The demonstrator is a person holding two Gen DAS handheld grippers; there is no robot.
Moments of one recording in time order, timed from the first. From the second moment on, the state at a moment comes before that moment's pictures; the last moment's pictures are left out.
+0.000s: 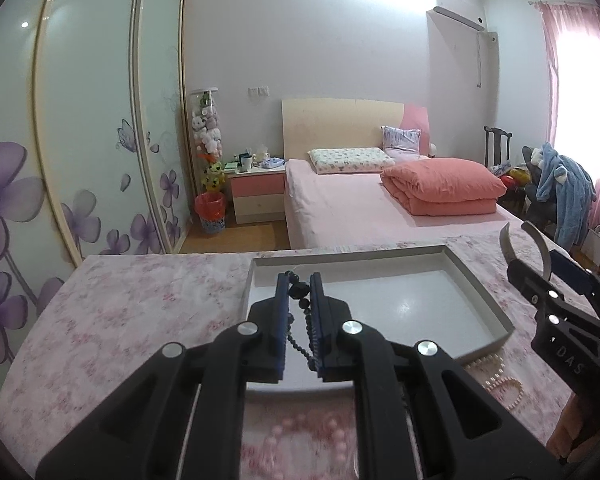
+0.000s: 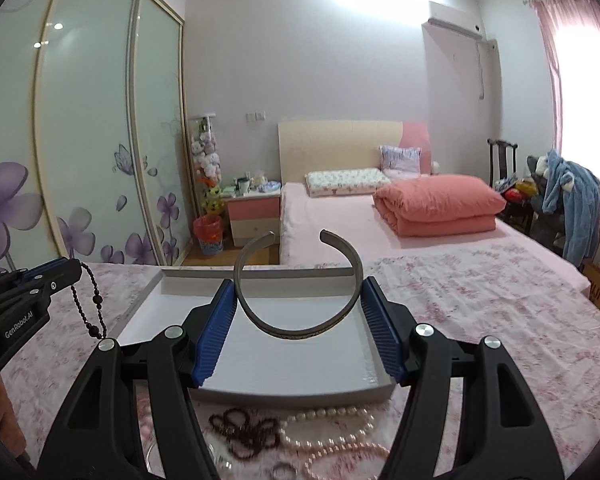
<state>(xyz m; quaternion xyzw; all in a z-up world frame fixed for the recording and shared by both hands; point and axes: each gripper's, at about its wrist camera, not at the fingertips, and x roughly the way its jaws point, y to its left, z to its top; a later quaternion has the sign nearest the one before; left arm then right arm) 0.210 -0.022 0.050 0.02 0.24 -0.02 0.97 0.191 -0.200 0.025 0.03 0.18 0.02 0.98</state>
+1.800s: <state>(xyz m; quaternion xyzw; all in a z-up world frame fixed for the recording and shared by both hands) 0.151 0.047 -0.022 -0.03 0.35 -0.01 0.94 0.144 -0.238 -0.037 0.06 0.37 0.06 0.93</state>
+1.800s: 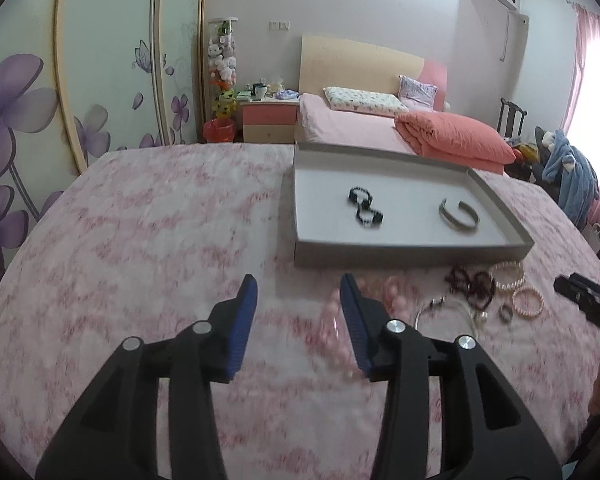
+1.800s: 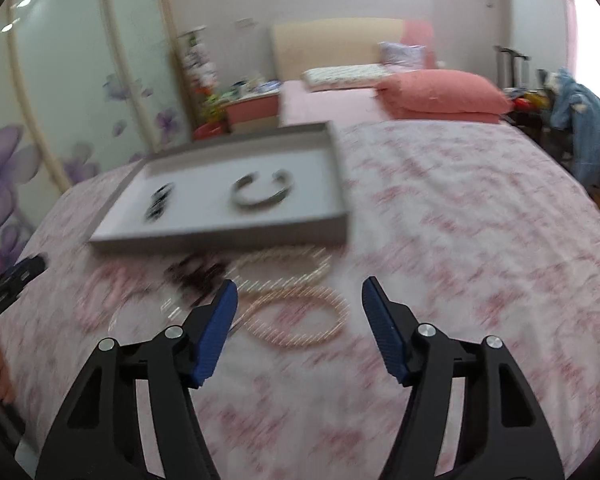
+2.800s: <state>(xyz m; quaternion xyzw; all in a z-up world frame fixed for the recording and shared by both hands) 0.157 0.049 -0.041 -0.04 0.38 0.00 0.92 0.117 -0.155 -0.078 -0.05 0.42 0.11 0.90</state>
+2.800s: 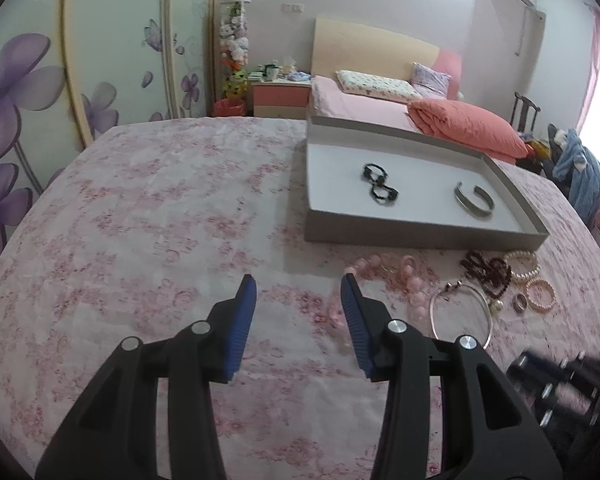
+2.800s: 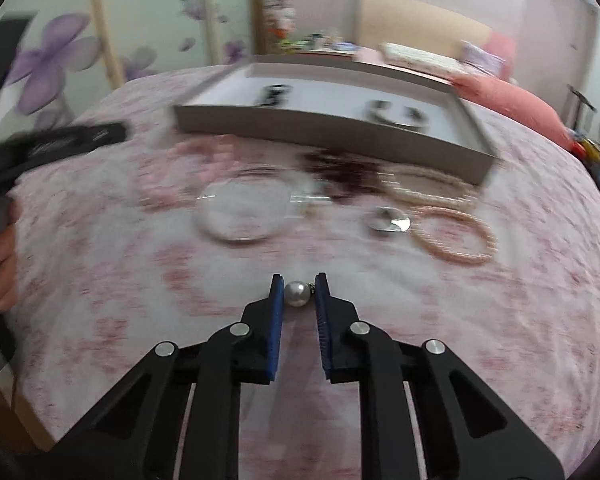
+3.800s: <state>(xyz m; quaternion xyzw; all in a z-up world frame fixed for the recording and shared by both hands) 0.188 0.017 -0.075 0.00 0.43 -0.02 0.90 0.158 -0.266 -0.079 0.02 0.42 -0.03 0.90</state>
